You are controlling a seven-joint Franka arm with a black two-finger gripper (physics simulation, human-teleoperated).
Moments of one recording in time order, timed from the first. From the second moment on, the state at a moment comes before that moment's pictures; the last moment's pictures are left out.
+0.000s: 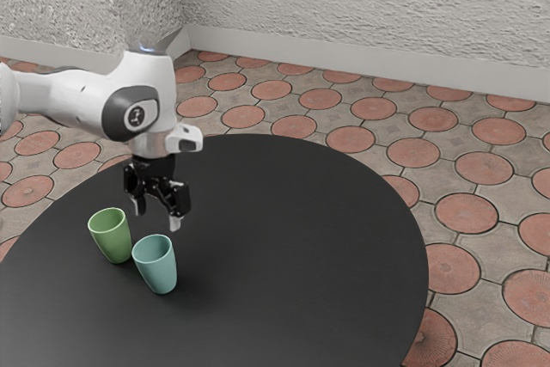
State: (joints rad) arm -0.07 0.04 0.08 -2.11 0.04 1.92 0.06
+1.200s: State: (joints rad) arm -0.05 0.07 0.01 -2.31 -0.01 2.20 0.02
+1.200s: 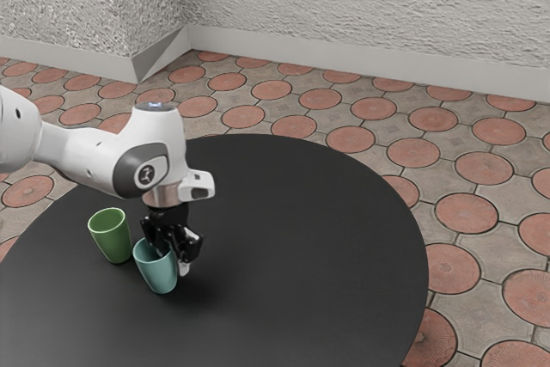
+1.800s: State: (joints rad) arm -0.02 -0.01 0.01 -2.31 -0.01 2.19 0.01
